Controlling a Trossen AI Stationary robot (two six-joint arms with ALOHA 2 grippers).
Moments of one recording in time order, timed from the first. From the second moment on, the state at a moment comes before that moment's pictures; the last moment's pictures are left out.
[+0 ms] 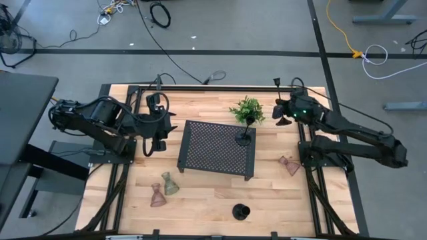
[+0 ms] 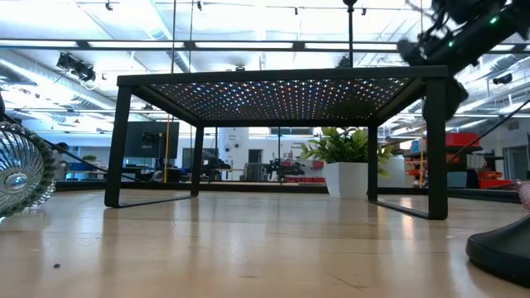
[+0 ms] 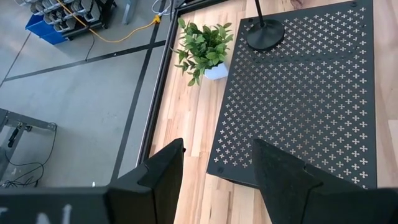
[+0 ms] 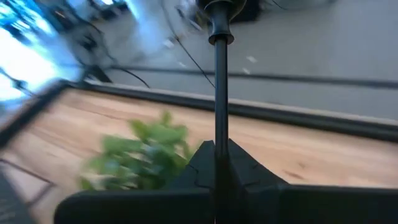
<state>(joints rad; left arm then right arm) -0.27 1.26 1.61 -1.18 -0.62 -0.02 -0.45 0.64 0.55 -0.37 0.41 0.55</state>
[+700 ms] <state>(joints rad) -0.27 1.26 1.61 -1.18 -0.62 -0.01 -0.06 0.58 0.55 0.10 0.44 0.31</state>
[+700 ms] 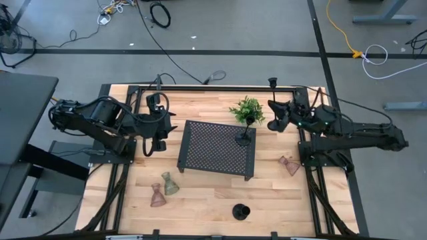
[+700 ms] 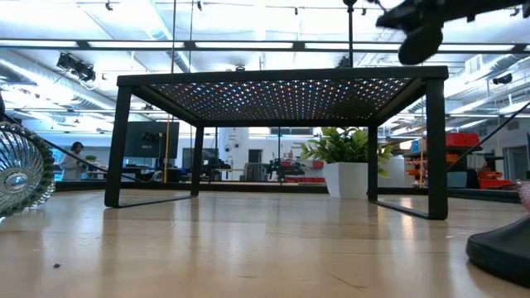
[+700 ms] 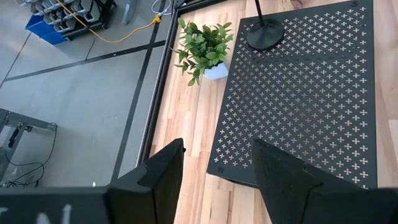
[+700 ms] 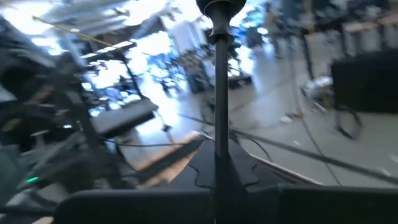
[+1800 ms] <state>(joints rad) -0.27 1.26 1.61 -1.18 -0.62 -0.01 0.66 1.09 0.55 1.02 1.00 -0.41</state>
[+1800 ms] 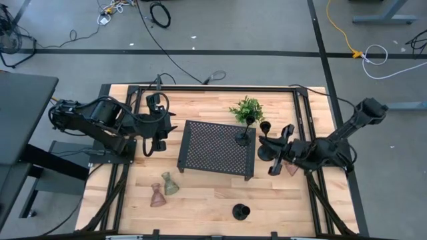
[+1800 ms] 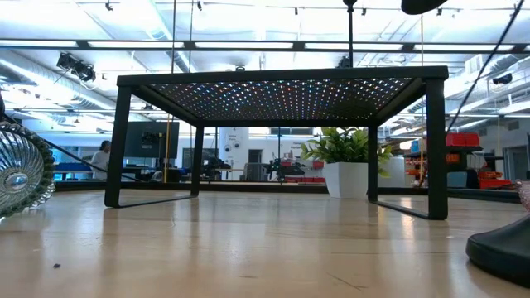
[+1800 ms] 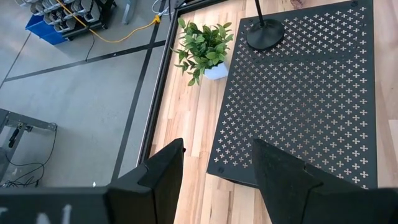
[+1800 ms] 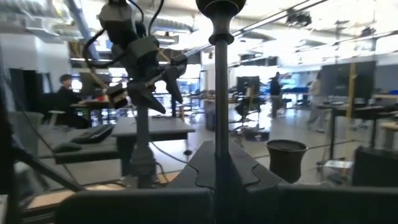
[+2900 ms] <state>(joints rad) -0.27 1.26 1.61 -1.18 -0.62 -0.02 0.64 1.60 0.55 1.57 1.14 -0.47</state>
